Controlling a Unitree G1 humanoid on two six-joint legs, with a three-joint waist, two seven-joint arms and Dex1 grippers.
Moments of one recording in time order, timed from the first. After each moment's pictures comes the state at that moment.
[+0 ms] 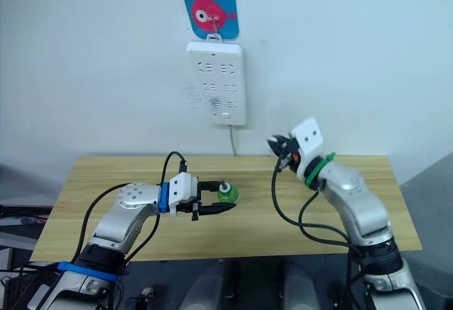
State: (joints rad) left arm -0.31 0.51 -0.16 0.11 -0.27 0.12 -1.16; right arm -0.32 -0.40 0.16 -0.17 0.20 0.42 0.35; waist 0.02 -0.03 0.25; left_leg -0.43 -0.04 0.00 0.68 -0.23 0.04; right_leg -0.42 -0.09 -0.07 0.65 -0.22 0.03
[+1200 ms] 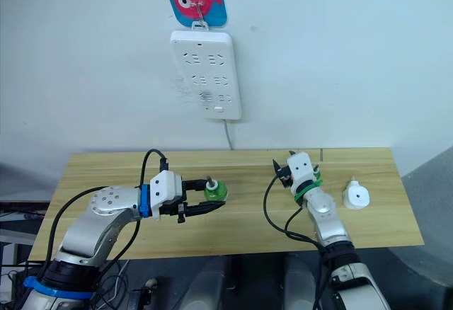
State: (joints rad) left arm -0.22 0.61 -0.10 -0.14 -0.35 0.31 -1.08; right arm -0.35 -0.20 0.11 0.30 0.04 -0.12 0.37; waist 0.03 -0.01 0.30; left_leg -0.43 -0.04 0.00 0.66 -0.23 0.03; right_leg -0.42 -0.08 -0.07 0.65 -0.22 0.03
